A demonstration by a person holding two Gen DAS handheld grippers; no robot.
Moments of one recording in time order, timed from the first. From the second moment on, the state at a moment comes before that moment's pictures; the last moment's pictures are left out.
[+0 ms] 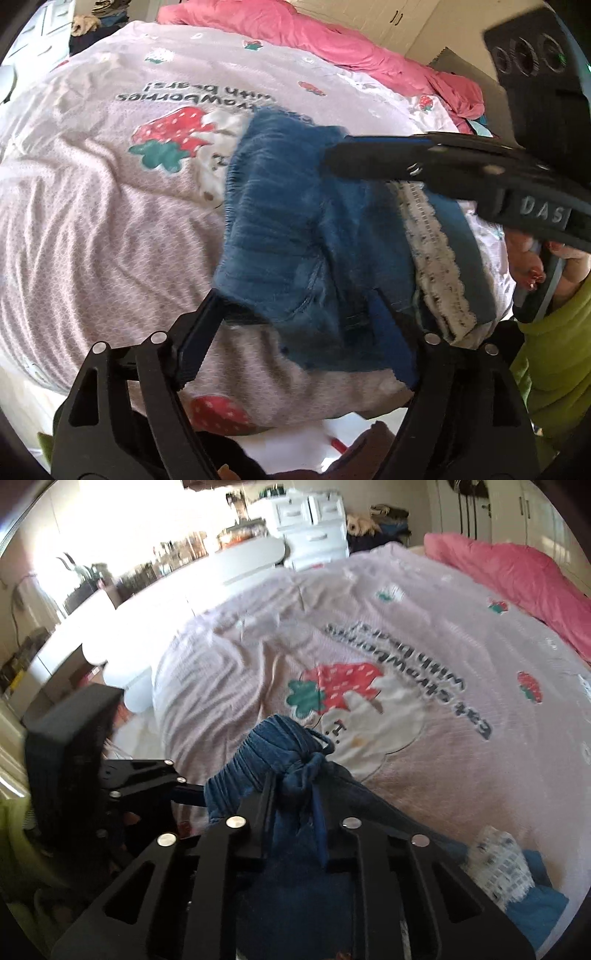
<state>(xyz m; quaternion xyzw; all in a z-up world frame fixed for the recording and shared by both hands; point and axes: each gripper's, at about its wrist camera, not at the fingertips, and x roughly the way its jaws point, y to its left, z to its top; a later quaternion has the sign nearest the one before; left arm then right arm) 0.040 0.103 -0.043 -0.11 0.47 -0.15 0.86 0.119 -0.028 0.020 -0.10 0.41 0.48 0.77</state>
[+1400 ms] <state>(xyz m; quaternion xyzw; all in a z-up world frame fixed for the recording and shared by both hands) 0.039 0.103 -0.036 -0.24 0.43 -0.21 0.84 0.169 -0.015 -0.007 -0.02 0.50 0.52 0.69</state>
